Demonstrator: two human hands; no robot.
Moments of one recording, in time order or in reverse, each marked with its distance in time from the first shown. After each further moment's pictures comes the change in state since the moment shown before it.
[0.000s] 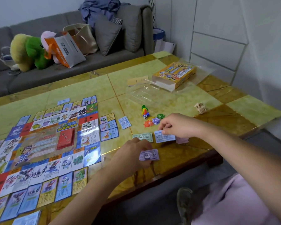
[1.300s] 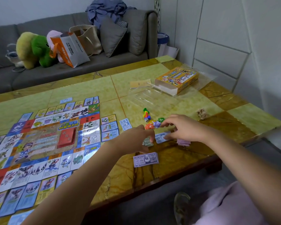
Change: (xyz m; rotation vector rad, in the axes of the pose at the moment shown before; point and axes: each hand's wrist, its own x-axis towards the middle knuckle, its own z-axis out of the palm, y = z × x) left_hand 0.050 0.000 -0.029 0.205 -0.214 0.096; right_hand 0.008 0.023 -0.003 -0.116 0.107 -0.081
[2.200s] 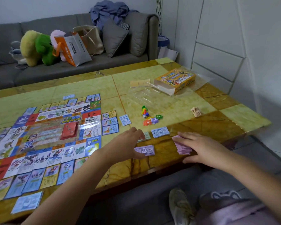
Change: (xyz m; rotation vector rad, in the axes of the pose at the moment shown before) left_hand -0.052 0.011 0.015 -0.085 0.141 -0.065; right_hand -0.092 0.032 0.028 -0.296 -0.017 -0.084
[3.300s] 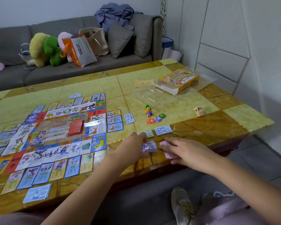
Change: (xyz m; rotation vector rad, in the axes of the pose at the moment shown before) left_hand -0.002 0.015 0.021 -0.093 0.052 -0.235; right_hand 0.012 -0.048 0.007 -0.172 -0.008 -0.181
